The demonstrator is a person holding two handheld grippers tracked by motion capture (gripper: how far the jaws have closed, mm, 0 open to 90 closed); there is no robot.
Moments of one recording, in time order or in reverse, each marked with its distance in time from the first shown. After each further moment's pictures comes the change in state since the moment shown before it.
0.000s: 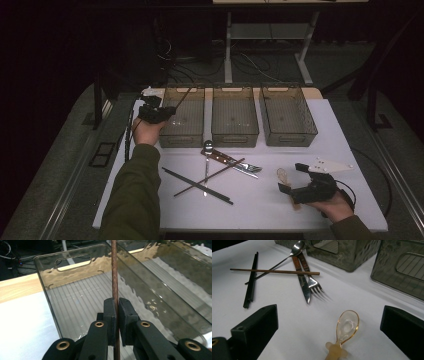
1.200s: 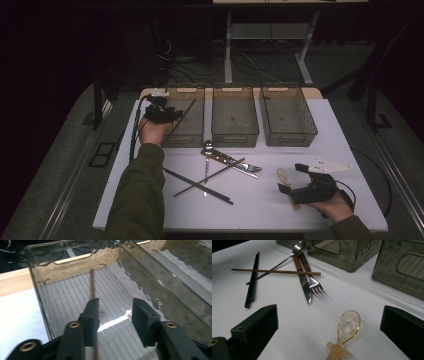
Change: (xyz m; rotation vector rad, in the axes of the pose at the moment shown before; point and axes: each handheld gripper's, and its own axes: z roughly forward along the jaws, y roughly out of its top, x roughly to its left) left arm -0.003 -0.004 0.022 0.042 0.012 0.011; right arm 0.001 0.000 0.000 -0.002 0.006 -0.003
